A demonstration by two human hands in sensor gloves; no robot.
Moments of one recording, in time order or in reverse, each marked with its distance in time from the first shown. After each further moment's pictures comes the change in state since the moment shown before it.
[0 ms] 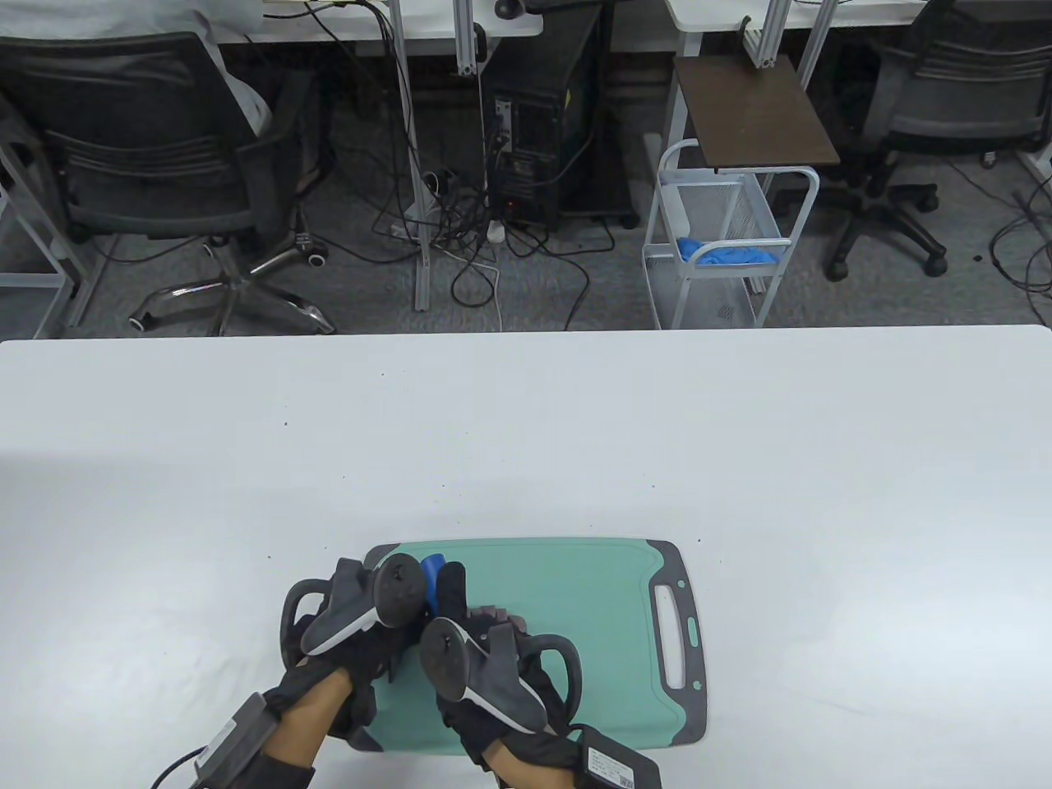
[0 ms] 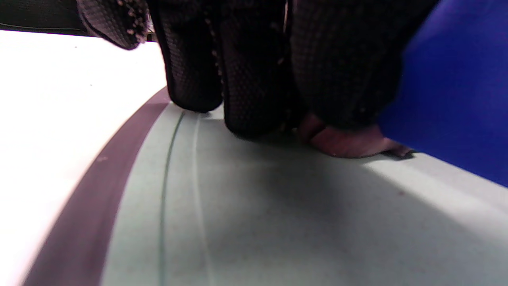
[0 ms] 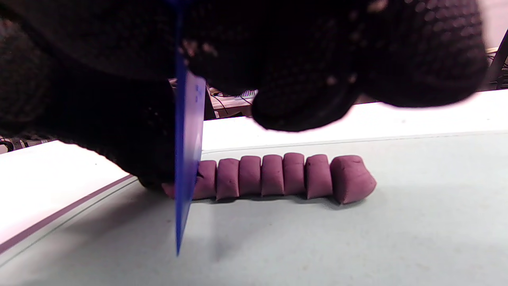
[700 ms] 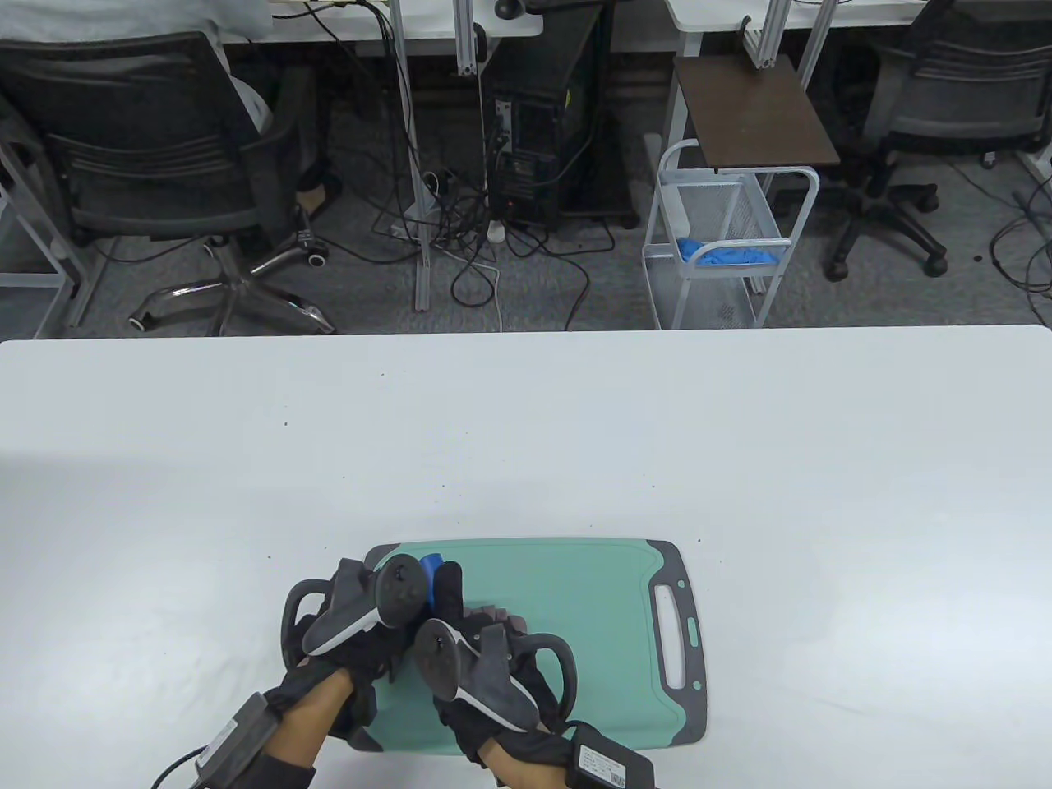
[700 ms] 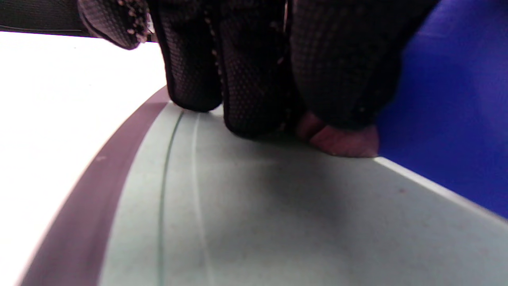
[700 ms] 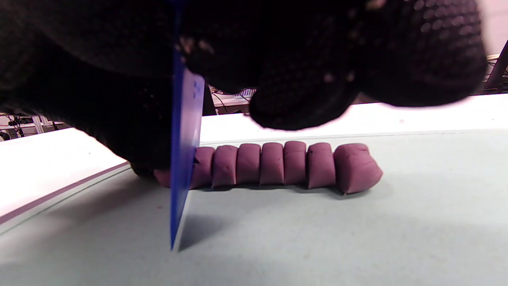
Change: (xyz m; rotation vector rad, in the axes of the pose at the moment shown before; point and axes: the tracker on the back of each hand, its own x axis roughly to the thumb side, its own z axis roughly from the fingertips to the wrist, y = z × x) left_hand 0.000 0.000 0.000 0.000 0.000 -0.003; right_hand 0.003 0.004 -0.001 -0.003 -0.002 0.032
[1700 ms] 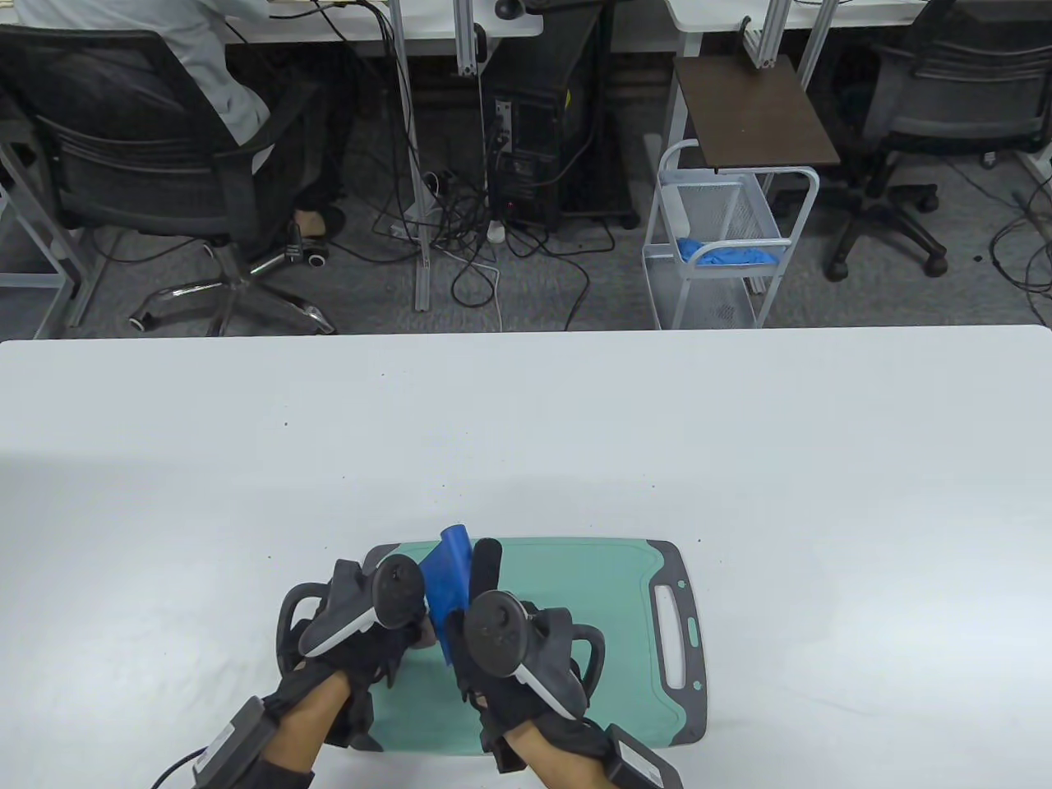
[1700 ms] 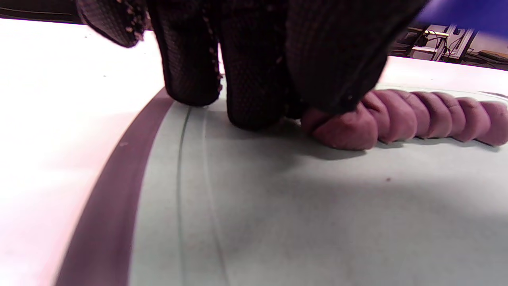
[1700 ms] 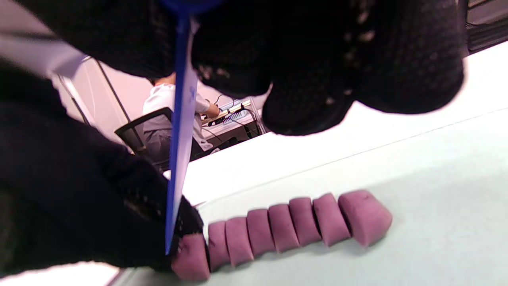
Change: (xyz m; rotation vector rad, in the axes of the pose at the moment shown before) left_hand -0.002 0.000 0.004 -0.043 0.025 0.009; right_hand -0.041 -0.037 0.000 -0.063 0.091 -0.329
